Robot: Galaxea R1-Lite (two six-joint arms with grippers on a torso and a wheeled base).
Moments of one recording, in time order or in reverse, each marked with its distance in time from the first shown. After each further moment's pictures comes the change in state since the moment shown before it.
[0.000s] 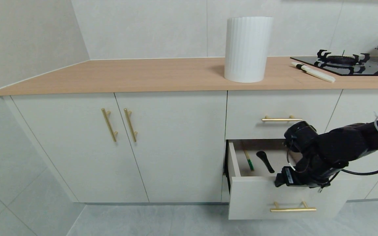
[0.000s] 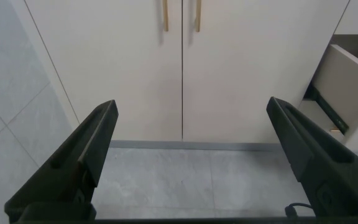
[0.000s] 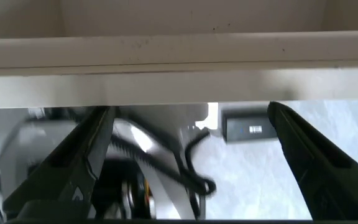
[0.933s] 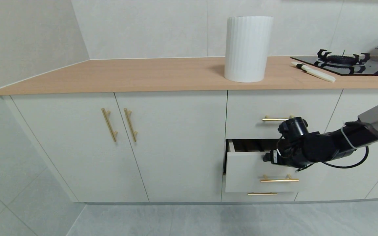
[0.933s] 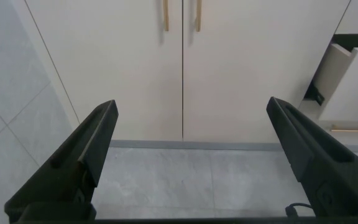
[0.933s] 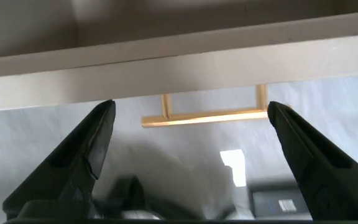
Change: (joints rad) left arm 0.000 0.000 0.000 0.000 0.000 0.000; right arm -0.077 0.195 -0.077 -0.427 0.002 0.007
